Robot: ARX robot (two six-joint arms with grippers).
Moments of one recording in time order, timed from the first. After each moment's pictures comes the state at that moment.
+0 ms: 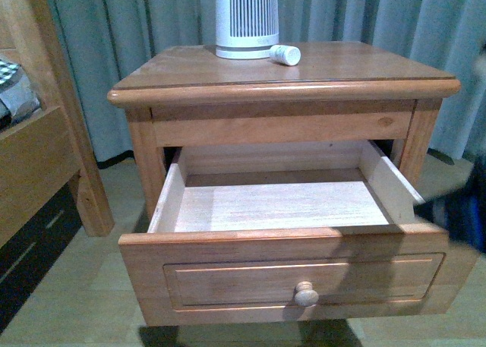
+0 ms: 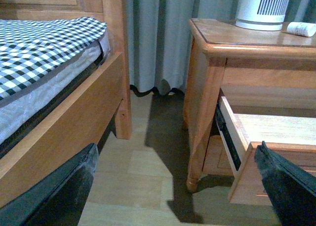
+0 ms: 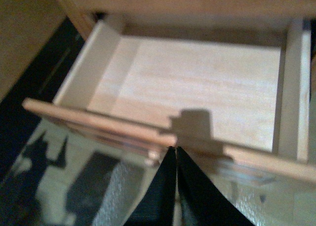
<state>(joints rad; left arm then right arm) 0.00 0.01 0.01 0.00 0.00 -0.01 0.24 1.29 0.59 0.12 -0.12 0.15</state>
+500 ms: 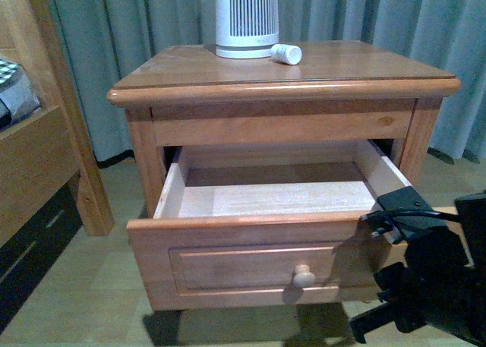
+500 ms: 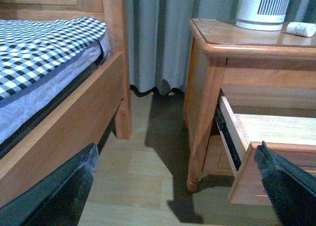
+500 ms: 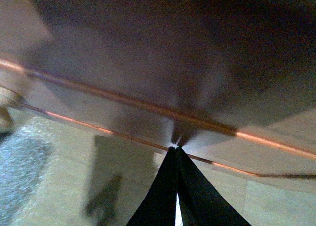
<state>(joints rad) 0.00 0.01 0.01 0.00 0.00 -0.01 0.21 2.07 0.66 0.79 0.04 -0.12</state>
